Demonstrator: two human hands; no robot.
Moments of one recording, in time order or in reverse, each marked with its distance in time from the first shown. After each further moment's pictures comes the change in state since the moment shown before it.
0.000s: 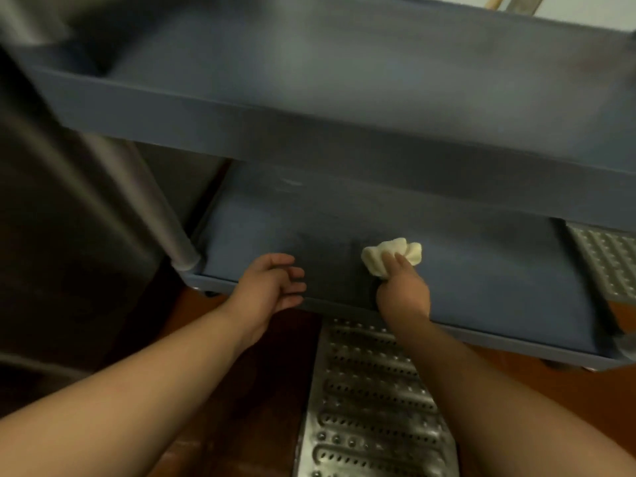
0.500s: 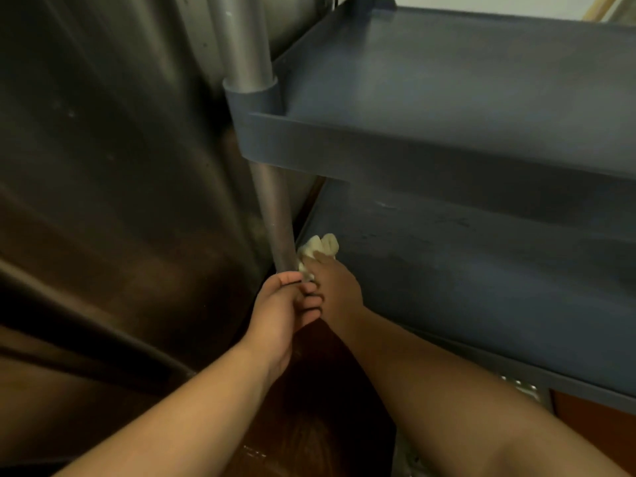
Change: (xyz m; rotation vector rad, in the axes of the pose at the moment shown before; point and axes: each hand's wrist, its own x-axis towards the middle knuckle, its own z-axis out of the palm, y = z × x) left_hand -0.027 0.032 -0.130 -0.231 0.259 0.081; right_hand -0.032 -0.263 0.120 0.091 -0.218 -0.662
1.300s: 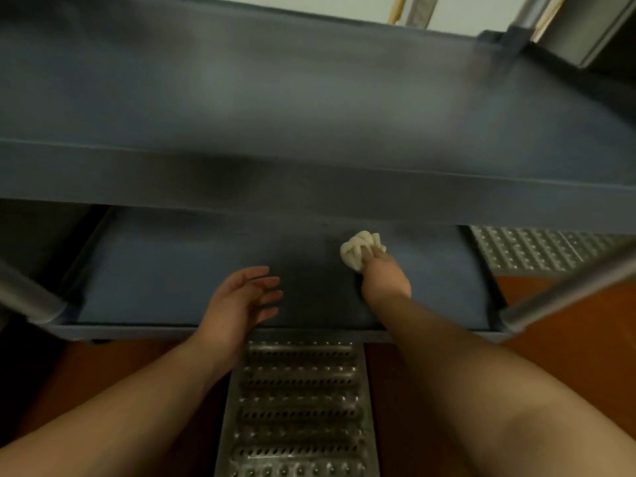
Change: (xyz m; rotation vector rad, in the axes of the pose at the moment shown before) left_hand -0.044 -0.096 0.224 0.202 -0.361 -0.026; right_hand -0.176 0.321 -0.207 -0.277 0.065 0.679
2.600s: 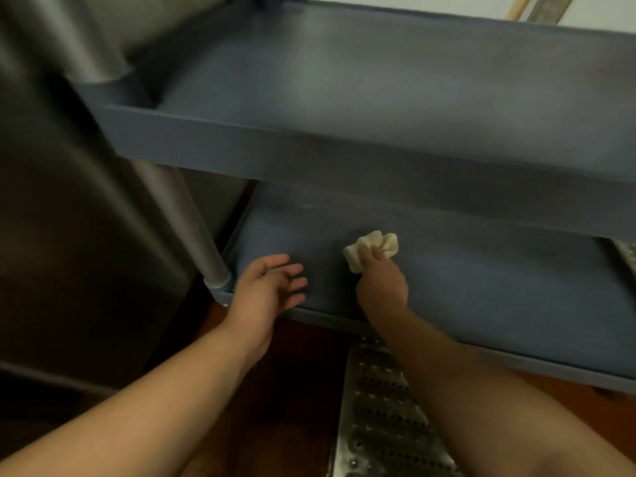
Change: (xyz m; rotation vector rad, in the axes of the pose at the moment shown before) left_hand -0.009 0.039 -0.150 -0.103 0.241 0.062; right_hand -0.038 -0.215 0.051 0.090 0.027 -0.120
